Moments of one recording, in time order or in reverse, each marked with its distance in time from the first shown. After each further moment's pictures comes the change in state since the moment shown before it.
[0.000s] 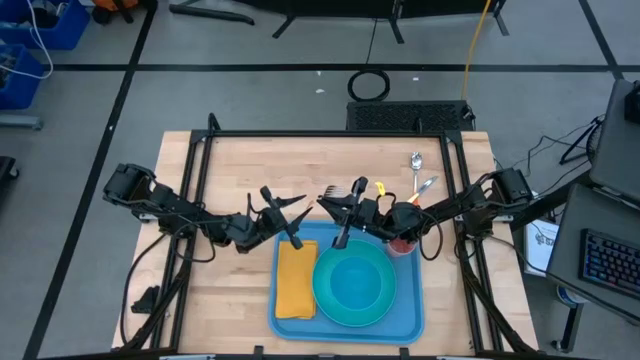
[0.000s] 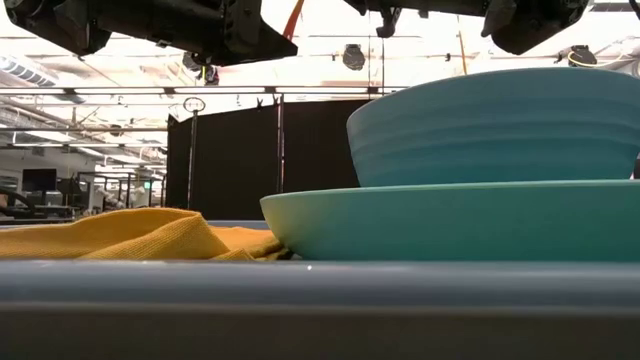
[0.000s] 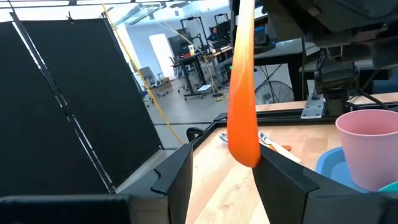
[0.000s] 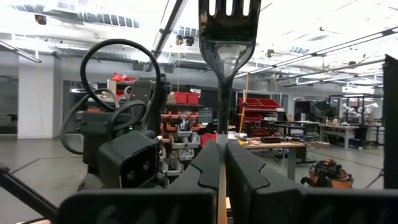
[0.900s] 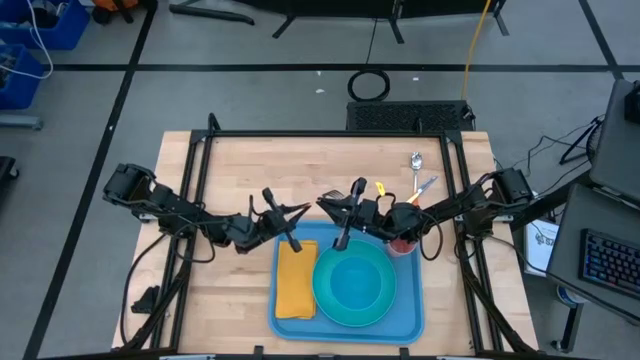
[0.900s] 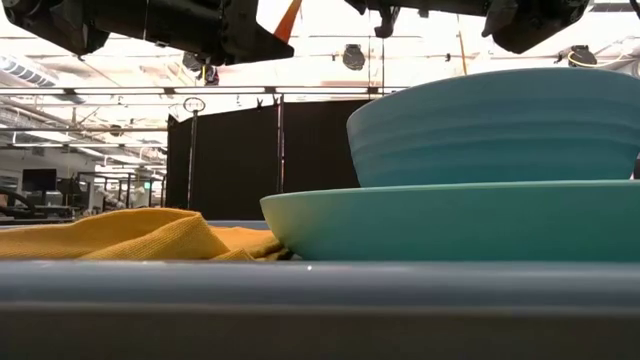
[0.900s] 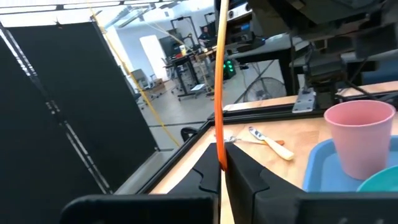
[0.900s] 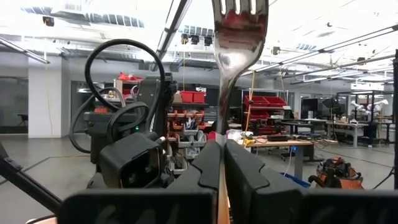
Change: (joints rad) left arm -0.011 0.000 0.000 -0.021 0.040 0.024; right arm 0.000 -0.002 0.000 -0.022 -0.017 0.026
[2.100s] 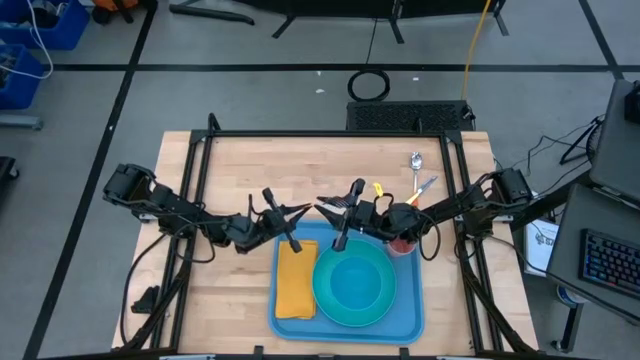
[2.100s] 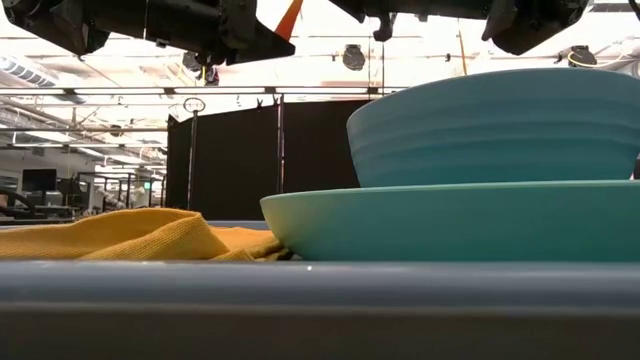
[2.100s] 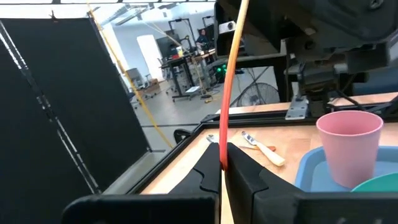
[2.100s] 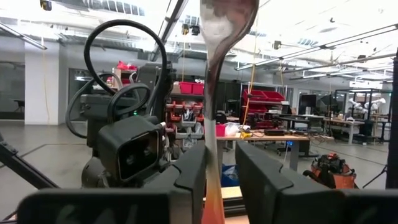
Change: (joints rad) left arm 0.000 0.000 0.000 0.007 0.007 -0.049; right arm -0.001 0.002 0.000 -0.035 0.002 -0.019
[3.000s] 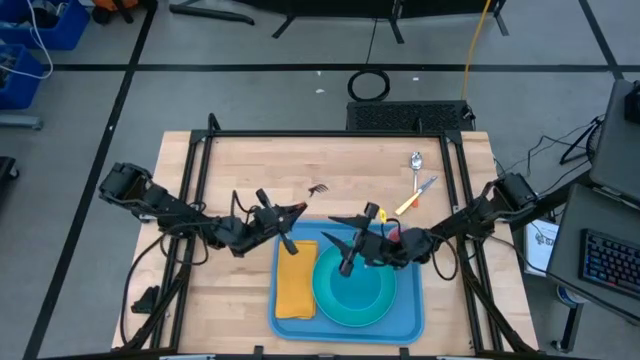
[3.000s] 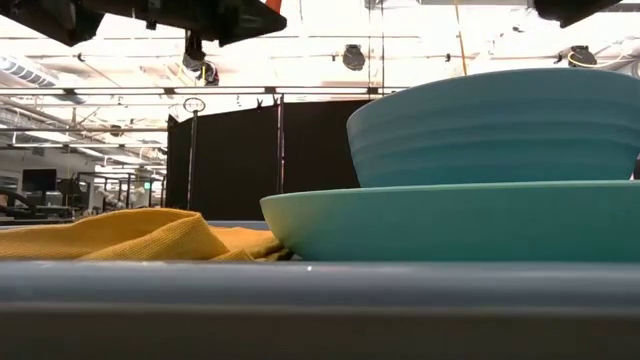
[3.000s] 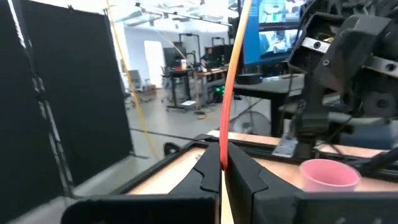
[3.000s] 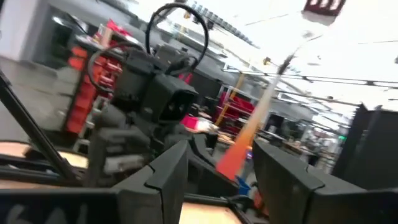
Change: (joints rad) left arm -0.046 -0.036 -0.002 0.095 -0.048 -0.117; right arm 0.209 -0.006 -0.001 0.009 0.238 -0.411
